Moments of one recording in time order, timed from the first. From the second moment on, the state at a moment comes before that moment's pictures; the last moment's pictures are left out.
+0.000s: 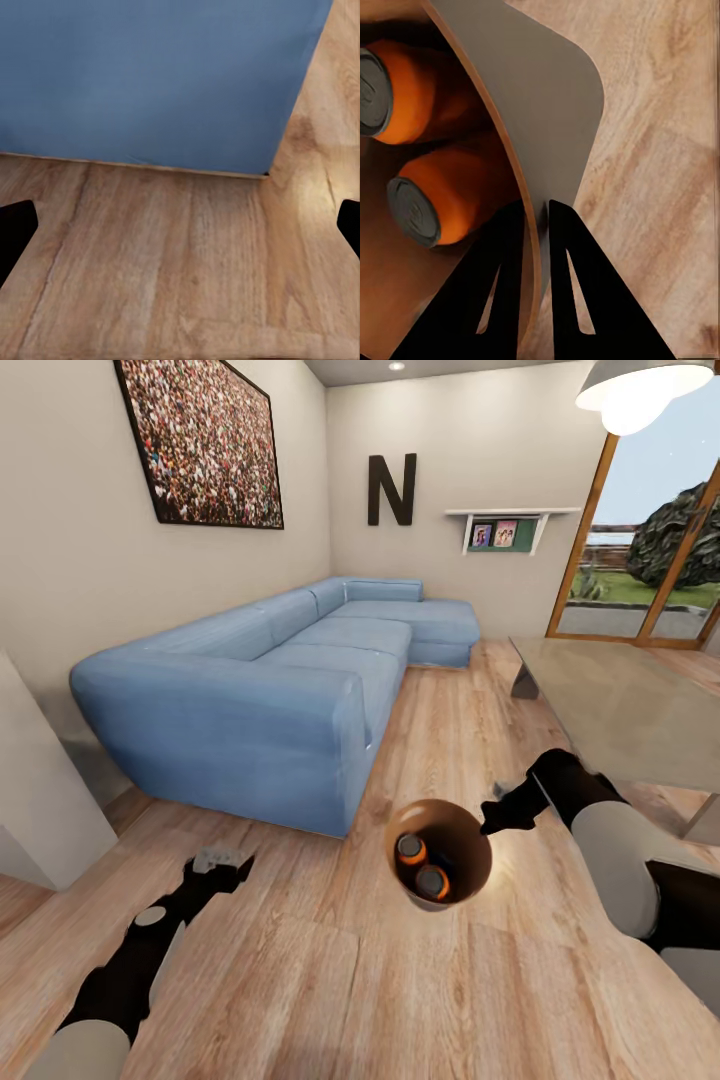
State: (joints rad) left arm -0.53 0.08 0.17 -0.86 -0.10 0.02 -0.30; right arm -1.24 -0.15 -0.21 -0.32 0.70 1.03 0.88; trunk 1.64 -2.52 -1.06
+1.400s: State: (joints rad) left arm -0.47 0.09 0.17 -0.80 -0.09 -0.01 -0.28; right arm -1.12 -0.17 -0.16 -0.36 0.76 1.02 0.87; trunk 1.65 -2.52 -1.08
